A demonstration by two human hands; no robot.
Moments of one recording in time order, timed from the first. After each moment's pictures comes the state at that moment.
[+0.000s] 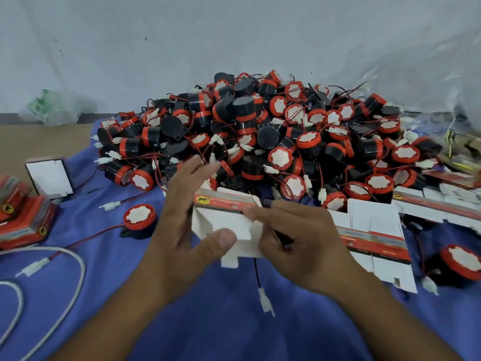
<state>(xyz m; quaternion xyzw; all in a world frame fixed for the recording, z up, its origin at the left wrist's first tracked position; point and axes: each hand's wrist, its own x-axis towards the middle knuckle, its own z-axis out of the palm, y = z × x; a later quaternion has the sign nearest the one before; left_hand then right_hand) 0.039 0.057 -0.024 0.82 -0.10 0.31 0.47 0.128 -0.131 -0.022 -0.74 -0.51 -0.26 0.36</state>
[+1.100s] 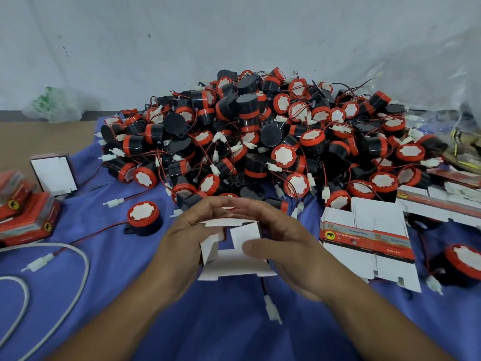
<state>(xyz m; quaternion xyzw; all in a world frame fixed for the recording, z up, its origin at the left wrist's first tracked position) 0.046 0.052 -0.037 0.69 0.04 0.13 0.71 0.123 -0.117 -0.038 -0.60 -0.39 0.27 0.65</state>
